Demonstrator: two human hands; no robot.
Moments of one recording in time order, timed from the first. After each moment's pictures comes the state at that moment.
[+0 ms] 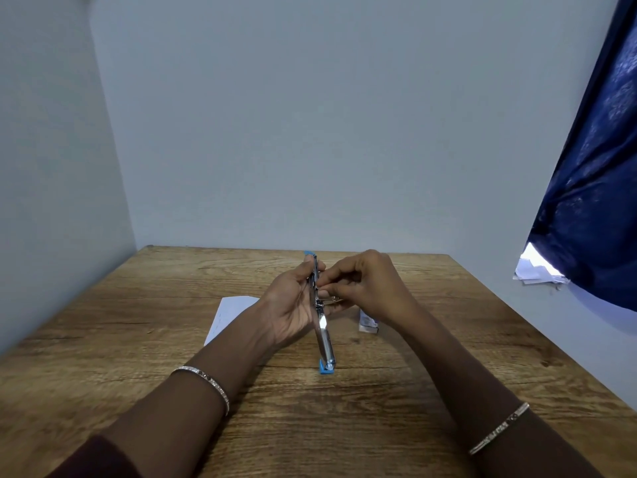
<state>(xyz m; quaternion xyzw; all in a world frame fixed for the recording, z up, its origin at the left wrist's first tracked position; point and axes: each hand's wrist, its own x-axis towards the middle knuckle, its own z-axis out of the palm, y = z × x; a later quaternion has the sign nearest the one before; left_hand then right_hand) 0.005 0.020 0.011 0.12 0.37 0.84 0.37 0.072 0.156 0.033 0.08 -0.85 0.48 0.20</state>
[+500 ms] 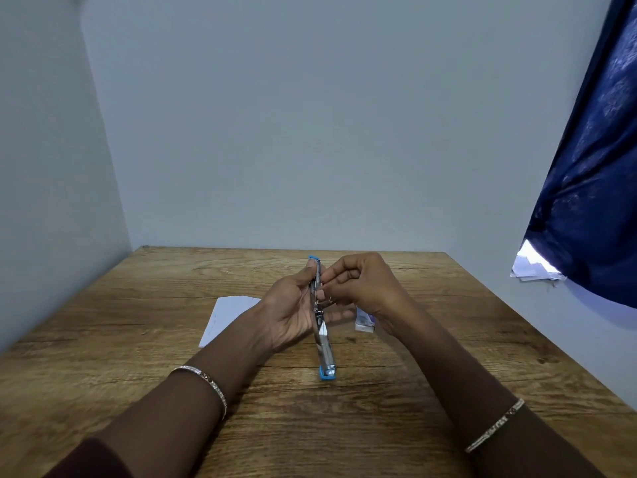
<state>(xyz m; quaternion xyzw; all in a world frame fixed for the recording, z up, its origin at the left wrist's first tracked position) 0.005 0.022 0.004 0.13 0.40 0.81 0.41 0.069 0.155 0.027 -0.03 -0.80 0.57 0.16</state>
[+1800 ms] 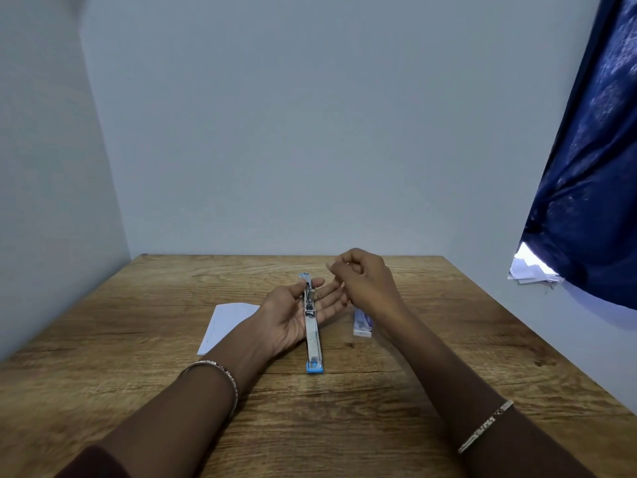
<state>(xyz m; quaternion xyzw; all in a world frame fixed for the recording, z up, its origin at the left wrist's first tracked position) -0.005 0.027 -0.001 0.01 0.31 0.86 0.40 0.058 0.157 0.021 -0.08 -0.79 0.55 0.26</state>
